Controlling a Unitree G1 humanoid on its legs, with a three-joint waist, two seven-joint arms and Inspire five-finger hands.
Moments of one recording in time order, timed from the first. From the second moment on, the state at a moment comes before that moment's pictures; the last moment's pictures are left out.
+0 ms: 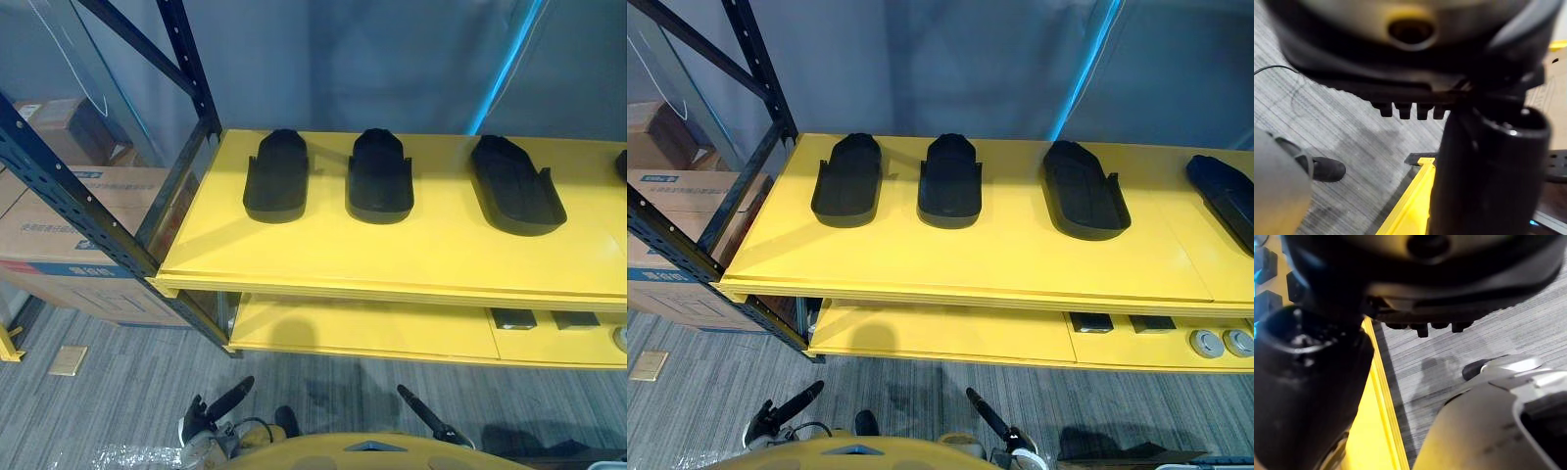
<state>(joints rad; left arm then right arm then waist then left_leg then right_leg) 0.18 0.03 0.16 0.94 -0.43 -0.13 0.26 0.13 -0.09 -0.15 1.05 0.21 0.06 -0.08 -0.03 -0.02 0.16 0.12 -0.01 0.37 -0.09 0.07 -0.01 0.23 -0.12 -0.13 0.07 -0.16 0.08</state>
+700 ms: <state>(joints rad) 0.16 0.04 0.29 0.92 -0.42 0.05 0.14 0.16 -0.02 -0.41 0.89 0.32 0.01 -0.26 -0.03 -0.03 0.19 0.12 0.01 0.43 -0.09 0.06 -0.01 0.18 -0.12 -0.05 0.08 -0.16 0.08</state>
